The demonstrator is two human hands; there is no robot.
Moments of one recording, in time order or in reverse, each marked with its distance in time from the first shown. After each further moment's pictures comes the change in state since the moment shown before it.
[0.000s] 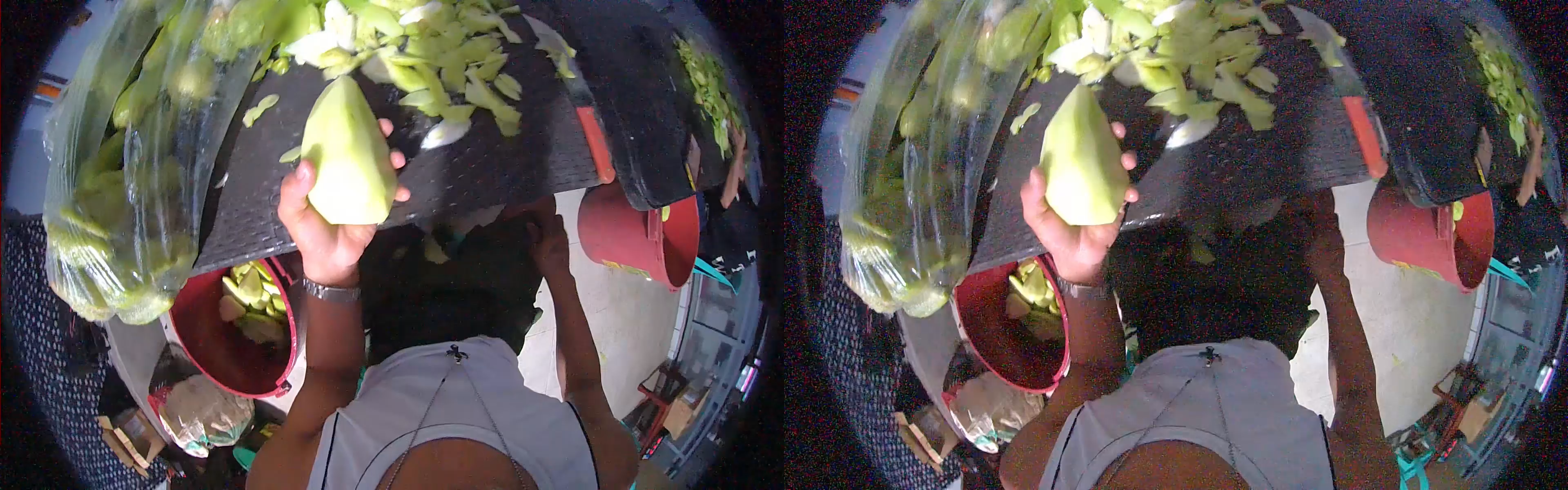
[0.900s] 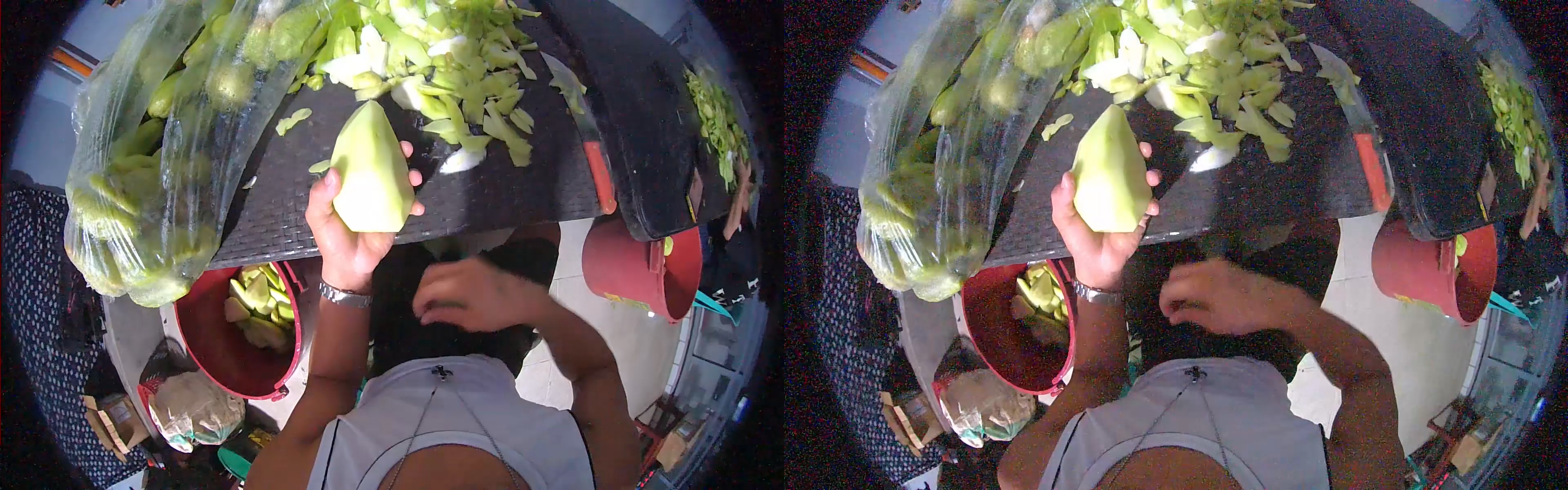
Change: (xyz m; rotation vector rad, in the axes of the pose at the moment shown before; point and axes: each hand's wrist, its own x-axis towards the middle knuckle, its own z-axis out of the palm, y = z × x) left_hand -0.001 -0.001 -0.002 0.044 0.019 0.047; right_hand 0.083 -0.215 -0.119 0.955 -0.846 -0.747
